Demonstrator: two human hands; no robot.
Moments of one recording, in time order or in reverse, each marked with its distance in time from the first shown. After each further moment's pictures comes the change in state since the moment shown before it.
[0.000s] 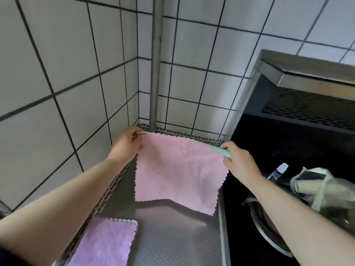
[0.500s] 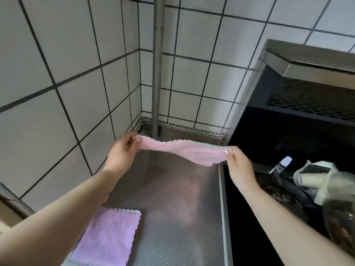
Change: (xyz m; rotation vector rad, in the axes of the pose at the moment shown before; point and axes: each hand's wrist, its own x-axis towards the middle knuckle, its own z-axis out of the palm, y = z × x) left_hand -0.041 -0.021 0.000 0.025 0.065 0.012; right_hand -0.032 -0.003 0.029 0.416 0.137 0.109
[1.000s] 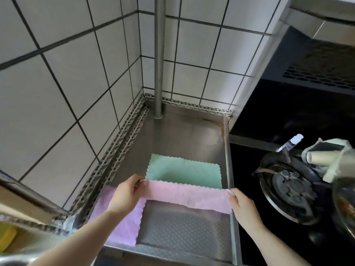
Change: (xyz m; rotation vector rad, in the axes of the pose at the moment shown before) left_hand -0.113 -0.109 0.027 0.201 -0.293 -0.138; right_hand -0.126 0.105 0.040 -0.199 -0.330 0.363
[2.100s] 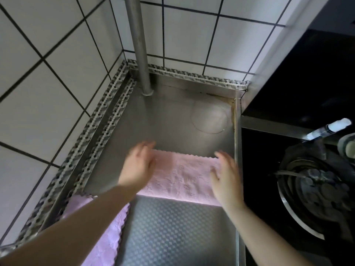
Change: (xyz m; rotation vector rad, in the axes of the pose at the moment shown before) left_hand 0.116 0.015 0.075 0.321 0.049 0.211; right_hand 0.110 -0.034 0.047 -0.017 0.226 -0.198
